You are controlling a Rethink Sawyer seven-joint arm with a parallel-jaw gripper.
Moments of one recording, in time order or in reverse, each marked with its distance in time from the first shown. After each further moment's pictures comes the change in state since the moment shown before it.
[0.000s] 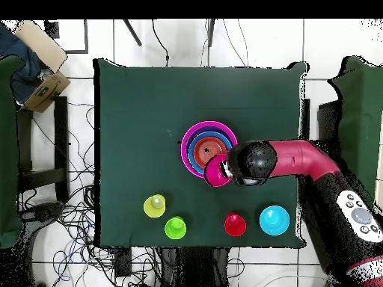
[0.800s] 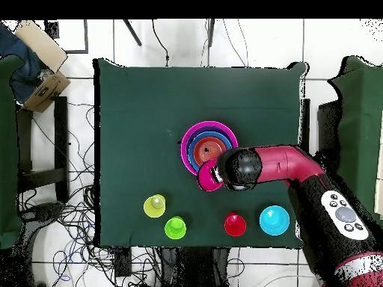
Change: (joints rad) arm 0.051 -0.001 -0.050 0.043 0.000 -0.072 0.000
